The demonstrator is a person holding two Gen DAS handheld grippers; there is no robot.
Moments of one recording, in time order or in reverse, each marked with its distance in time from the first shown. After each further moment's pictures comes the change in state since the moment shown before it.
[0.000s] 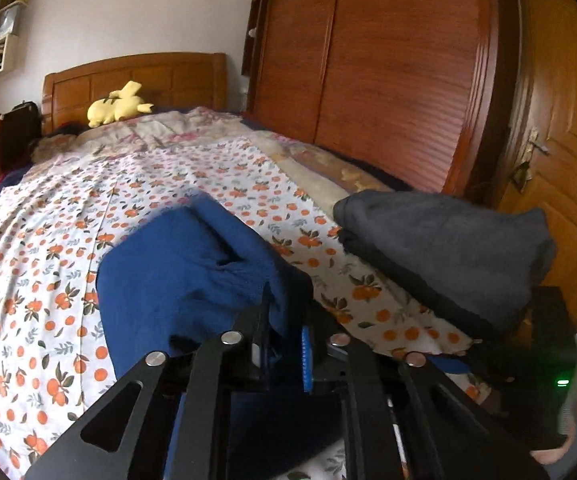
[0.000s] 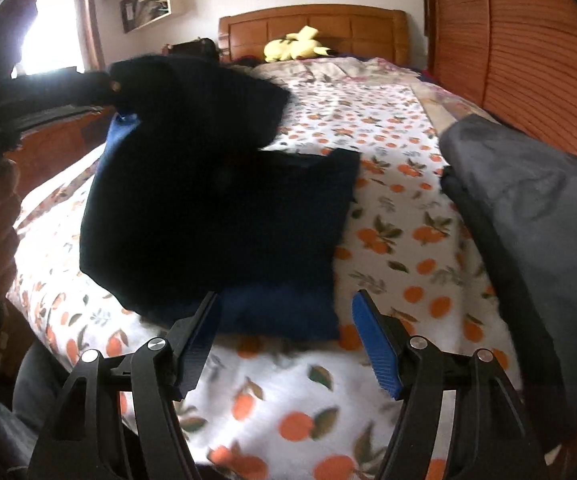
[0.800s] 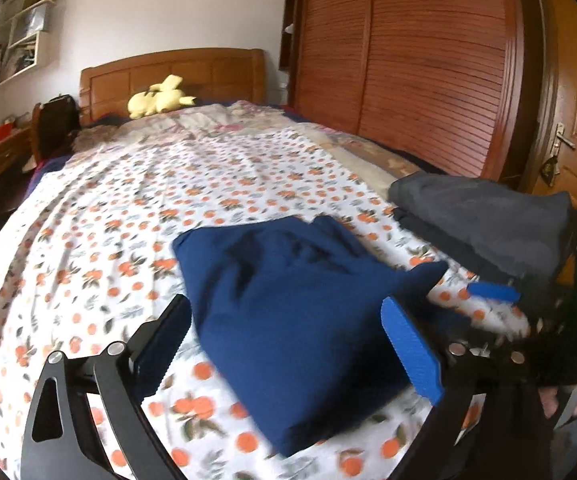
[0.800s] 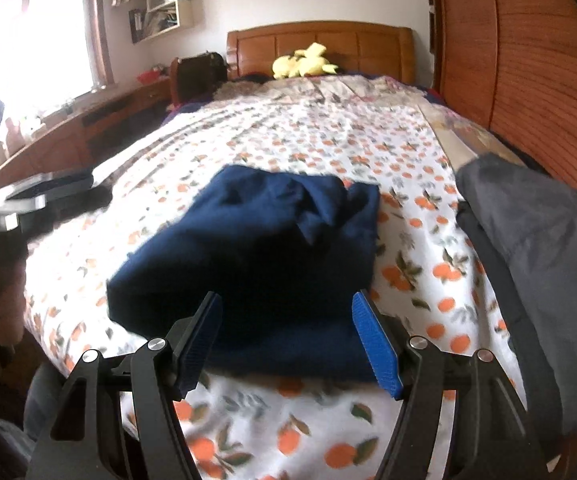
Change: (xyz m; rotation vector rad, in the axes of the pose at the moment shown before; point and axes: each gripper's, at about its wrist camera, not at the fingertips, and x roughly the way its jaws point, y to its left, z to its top) left arm -0.062 0.082 -0.050 -0.020 0.012 0.130; right arm -0.007 0.037 0.032 -0.014 -0.071 0.021
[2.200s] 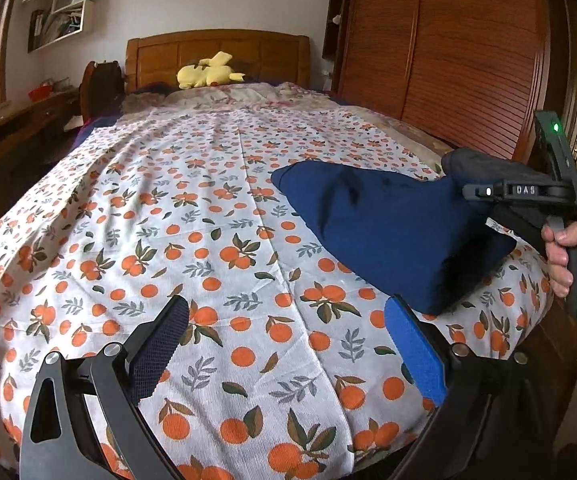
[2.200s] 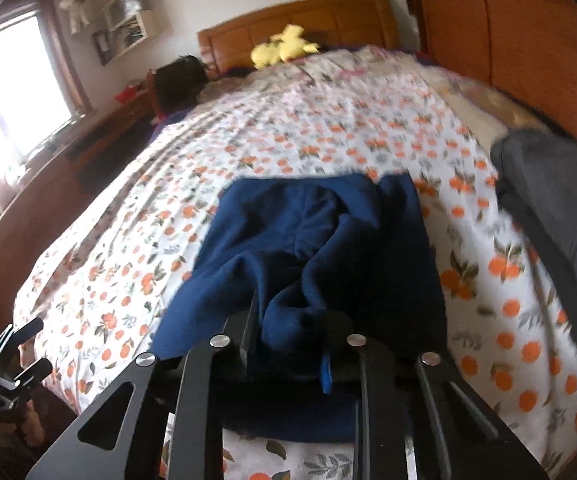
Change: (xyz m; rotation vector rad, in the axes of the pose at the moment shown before) left arm -0.069 0.115 -0.100 -0.082 0.034 0.069; right arm 0.046 0.026 0.043 0.162 0.053 0.030
